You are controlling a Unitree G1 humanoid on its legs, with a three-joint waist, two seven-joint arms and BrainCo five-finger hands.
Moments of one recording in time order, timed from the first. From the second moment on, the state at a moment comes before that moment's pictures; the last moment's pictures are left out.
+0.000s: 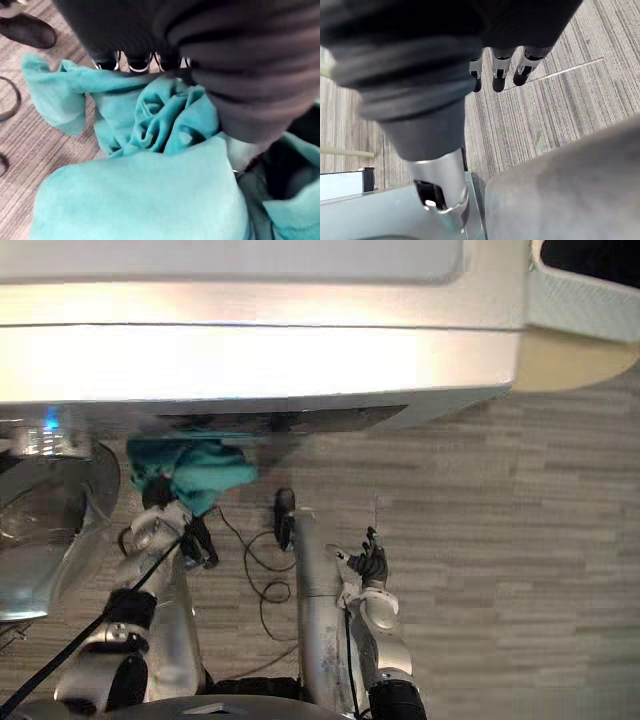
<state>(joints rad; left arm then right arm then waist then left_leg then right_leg) -0.48 0.08 0.11 0.49 -0.59 0.03 0.34 0.06 -0.05 -0.04 0.20 0.26 -0.01 -0.24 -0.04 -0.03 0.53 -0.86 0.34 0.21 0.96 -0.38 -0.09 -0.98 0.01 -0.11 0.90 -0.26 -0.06</state>
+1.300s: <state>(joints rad) -1.43 0.64 -0.16 0.72 -0.09 0.14 0.38 0.21 -0.06 -0.04 0.20 0.40 -0.10 -0.18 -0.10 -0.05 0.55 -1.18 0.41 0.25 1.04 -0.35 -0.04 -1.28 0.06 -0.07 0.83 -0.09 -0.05</state>
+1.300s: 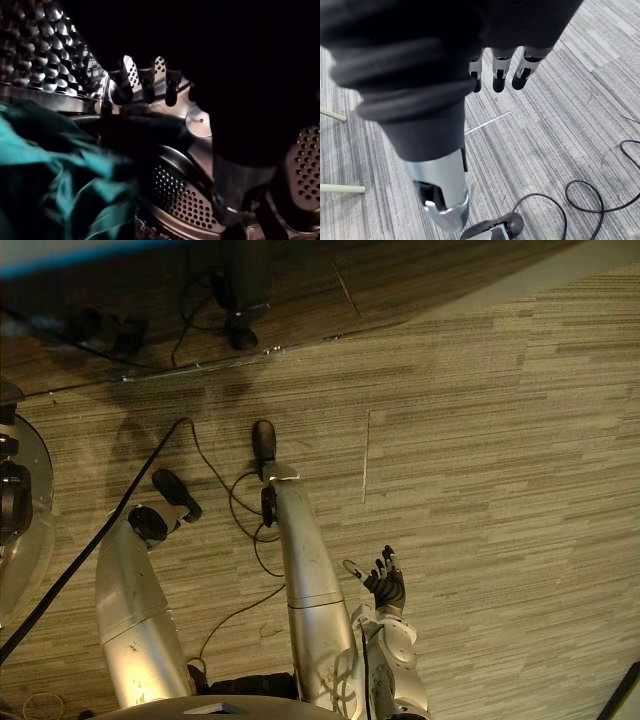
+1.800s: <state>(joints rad) -0.98 0.59 -0.07 0.37 -0.20 0.08 0.37 0.20 -0.07 -0.04 0.22 0.39 -0.08 -0.18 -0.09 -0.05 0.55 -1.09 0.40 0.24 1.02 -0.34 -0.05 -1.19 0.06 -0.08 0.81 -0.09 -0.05</state>
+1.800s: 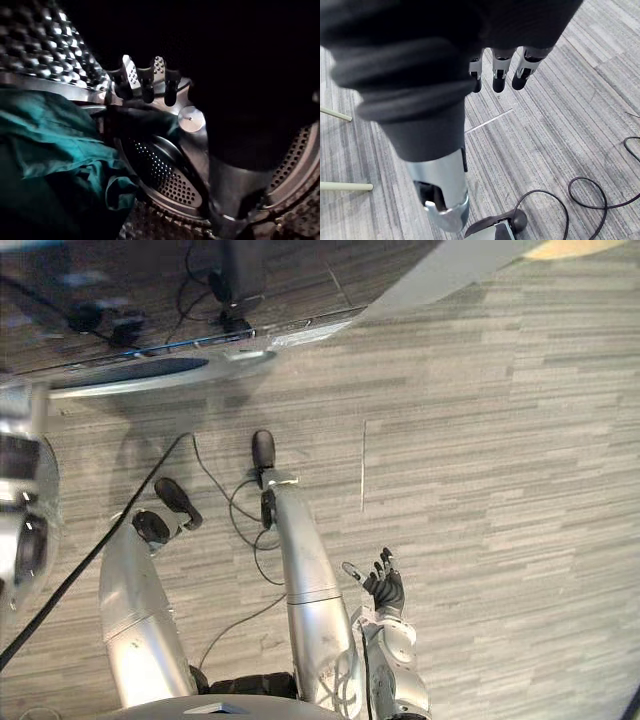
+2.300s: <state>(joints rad) -0.08 0.04 -0.10 0.29 -0.31 0.05 0.24 0.15 -0.11 -0.08 0.44 0.28 0.03 -0.18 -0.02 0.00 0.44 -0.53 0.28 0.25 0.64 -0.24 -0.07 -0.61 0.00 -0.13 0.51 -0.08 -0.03</state>
